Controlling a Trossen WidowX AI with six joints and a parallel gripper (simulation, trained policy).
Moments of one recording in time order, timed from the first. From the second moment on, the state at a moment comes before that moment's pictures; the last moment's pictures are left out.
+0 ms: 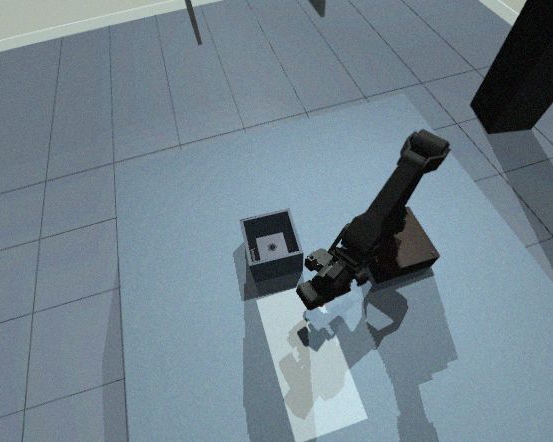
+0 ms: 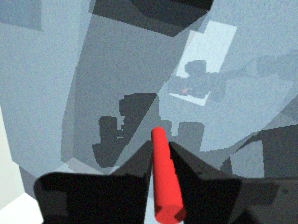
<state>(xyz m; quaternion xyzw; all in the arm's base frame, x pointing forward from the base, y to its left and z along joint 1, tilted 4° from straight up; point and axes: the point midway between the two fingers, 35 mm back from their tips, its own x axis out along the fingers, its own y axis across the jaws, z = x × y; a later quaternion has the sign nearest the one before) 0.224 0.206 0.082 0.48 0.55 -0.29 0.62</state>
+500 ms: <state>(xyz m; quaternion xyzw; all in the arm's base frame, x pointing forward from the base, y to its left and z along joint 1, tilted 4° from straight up) 0.270 0.170 0.124 0.49 0.50 -0.29 0.65</state>
